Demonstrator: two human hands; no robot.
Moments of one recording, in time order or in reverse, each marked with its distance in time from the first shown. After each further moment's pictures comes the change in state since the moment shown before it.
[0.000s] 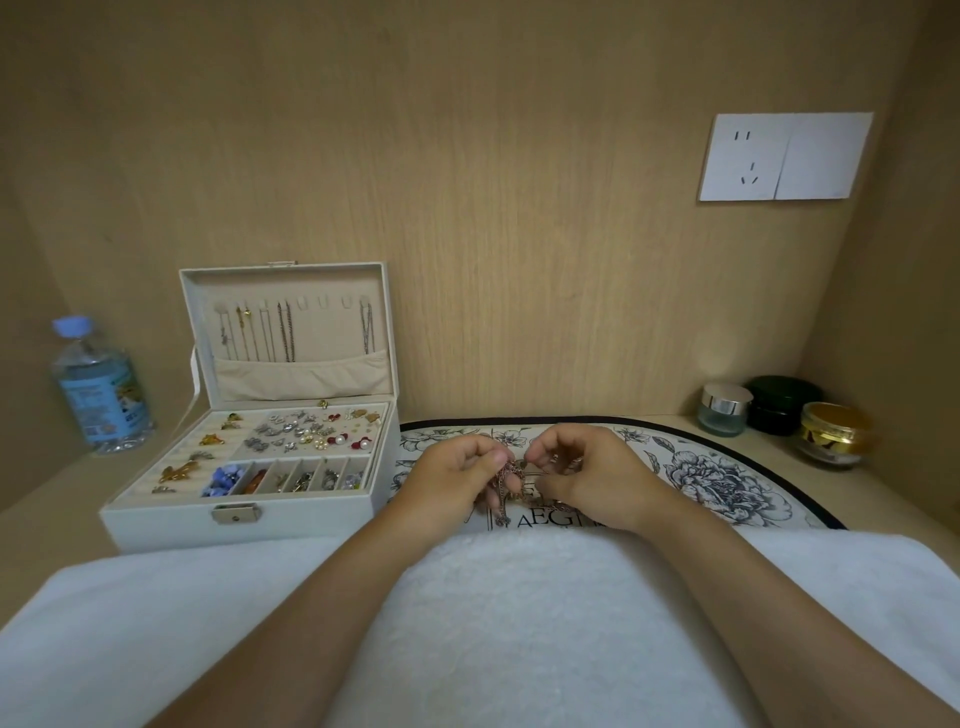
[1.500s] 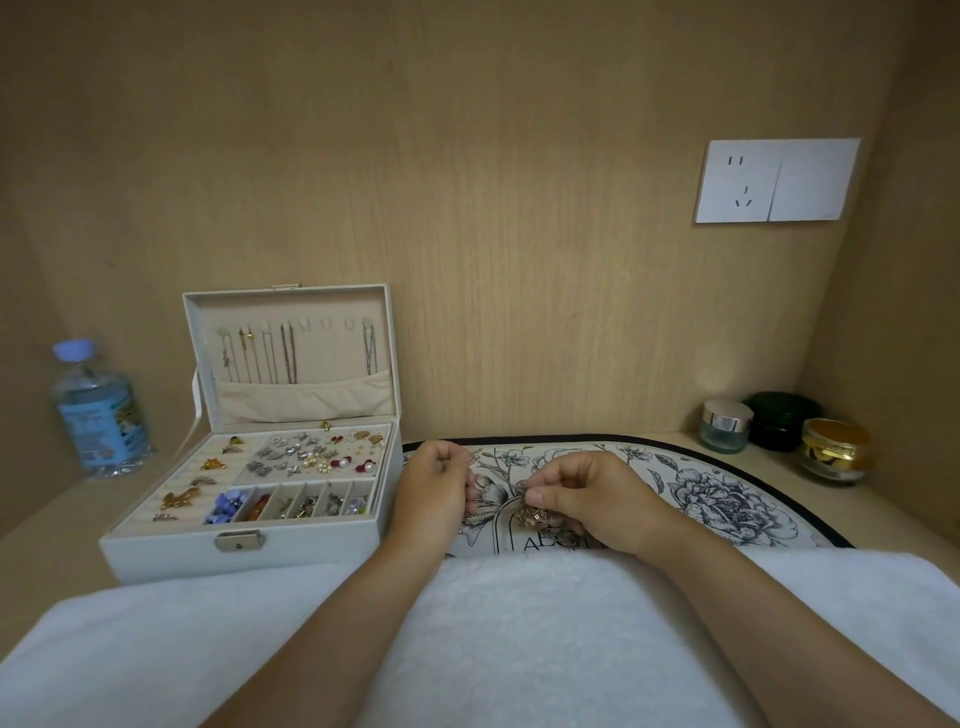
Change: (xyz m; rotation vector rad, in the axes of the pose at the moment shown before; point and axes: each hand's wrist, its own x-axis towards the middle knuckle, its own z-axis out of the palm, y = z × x) left_hand 0.007 0.003 -0.002 -0.117 0.402 -0.096; right_hand -0.003 -0.009 0.005 0.253 -0.084 0.140
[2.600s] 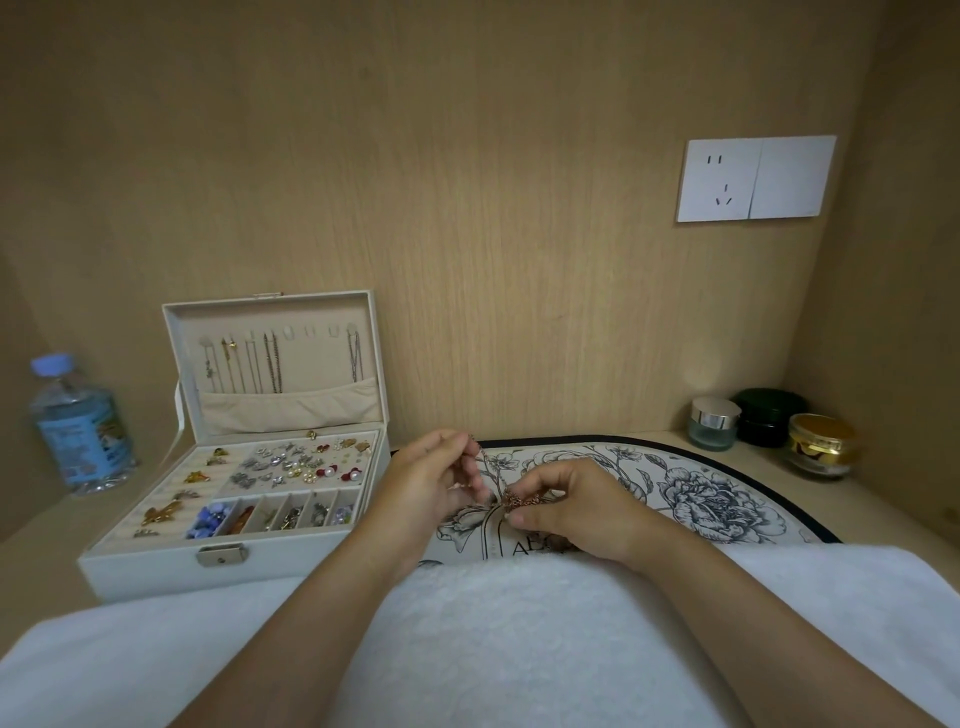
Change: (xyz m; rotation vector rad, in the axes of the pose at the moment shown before) left_hand -0.006 0.023 -0.008 -0.339 -0.329 -0.013; right_hand 0.000 0.004 0.001 -0.085 -0.003 -0.014
